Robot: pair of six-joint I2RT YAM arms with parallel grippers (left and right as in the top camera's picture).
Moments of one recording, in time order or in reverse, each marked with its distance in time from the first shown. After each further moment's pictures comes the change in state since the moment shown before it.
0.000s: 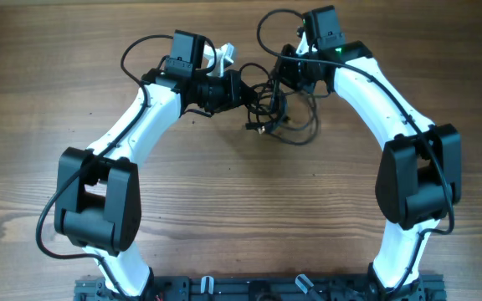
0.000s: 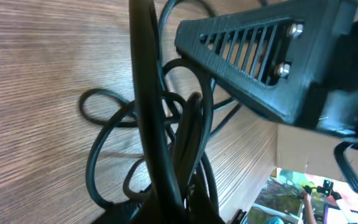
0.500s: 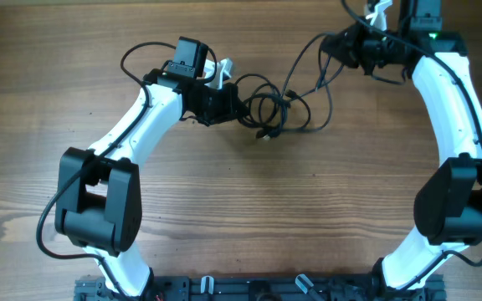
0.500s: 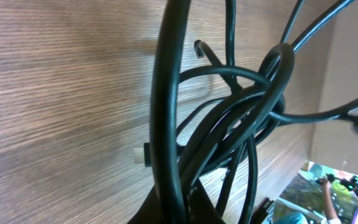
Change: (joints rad) left arm -0.006 0.000 0.001 -0.186 -0.116 0.082; right arm -0.307 -0.156 0.026 -0.130 -0.397 -0.137
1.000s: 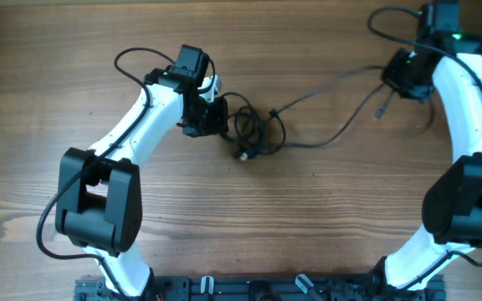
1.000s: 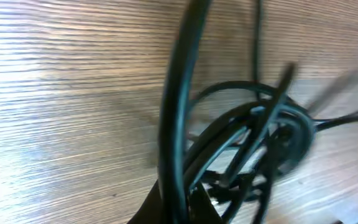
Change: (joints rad) left arm -0.005 0.000 0.005 -0.206 -0.282 0.023; right arm -0.110 0.000 0.000 -0.316 0.810 -0.055
